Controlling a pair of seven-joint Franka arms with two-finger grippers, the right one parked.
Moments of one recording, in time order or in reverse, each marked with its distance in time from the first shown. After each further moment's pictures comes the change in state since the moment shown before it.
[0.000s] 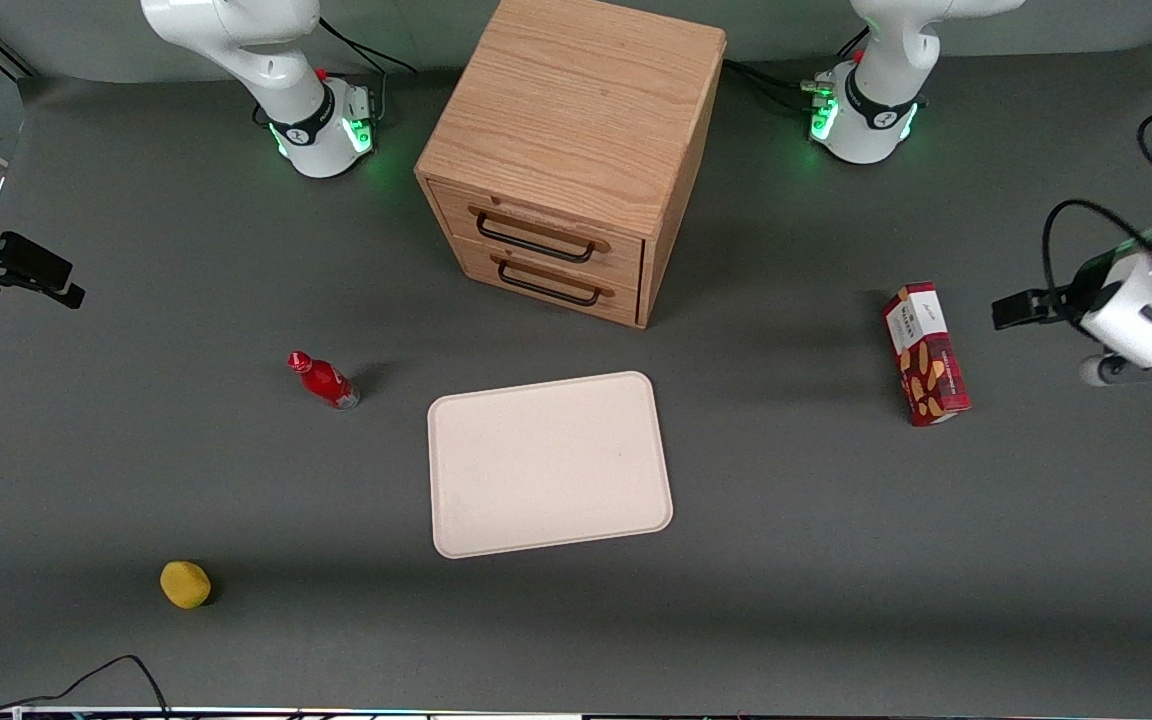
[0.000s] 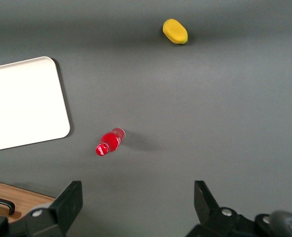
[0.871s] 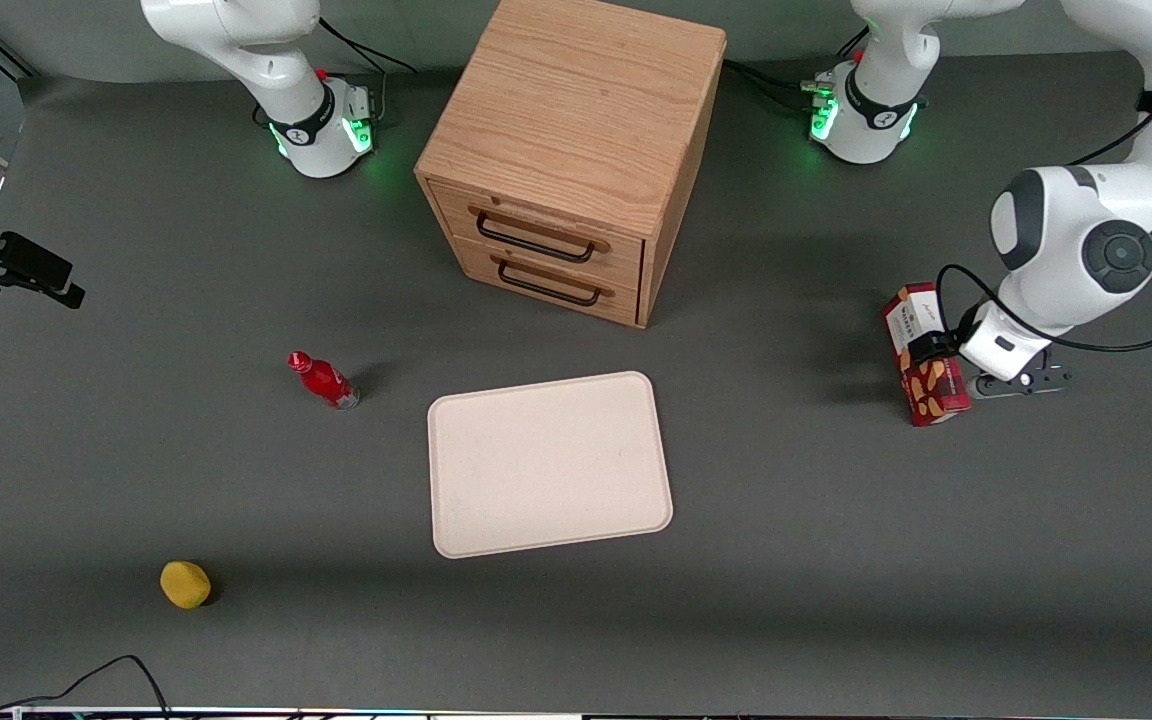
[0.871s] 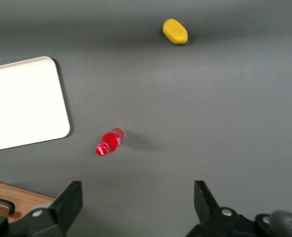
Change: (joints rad) arm 0.002 0.034 0.014 -0.525 -0.001 0.718 -0.026
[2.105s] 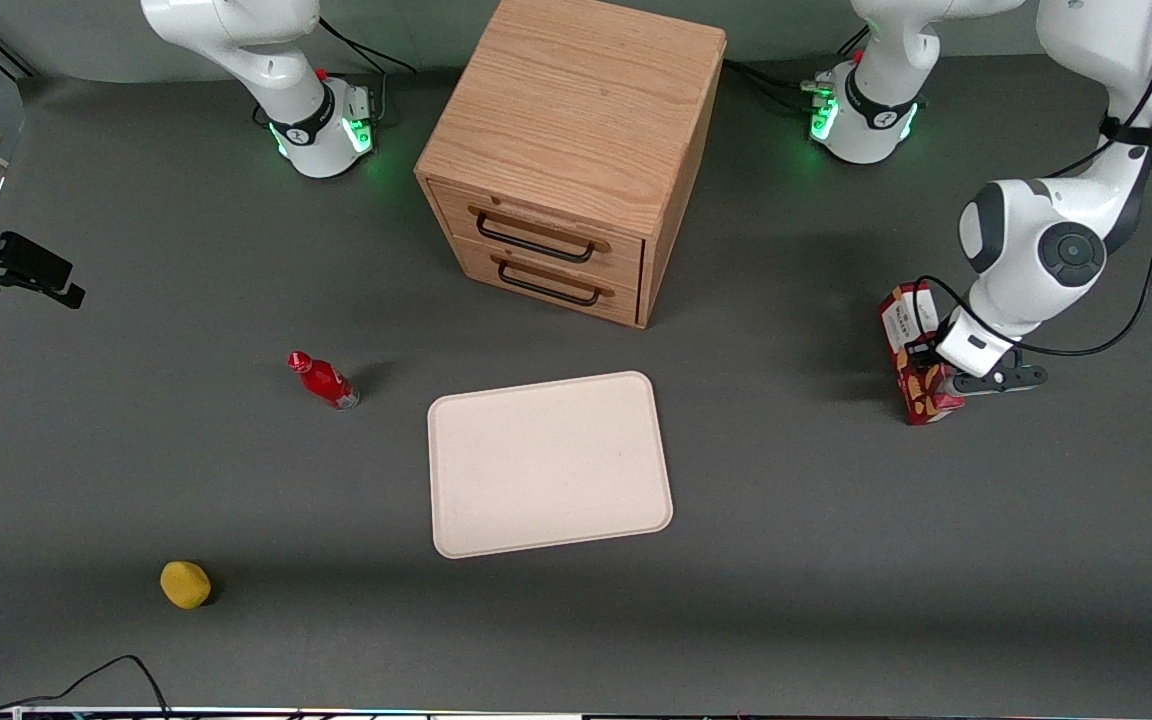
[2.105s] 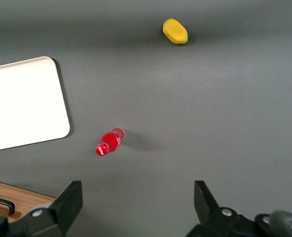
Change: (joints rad) arm 0.003 0.029 0.000 -0.071 0.000 0.125 0.000
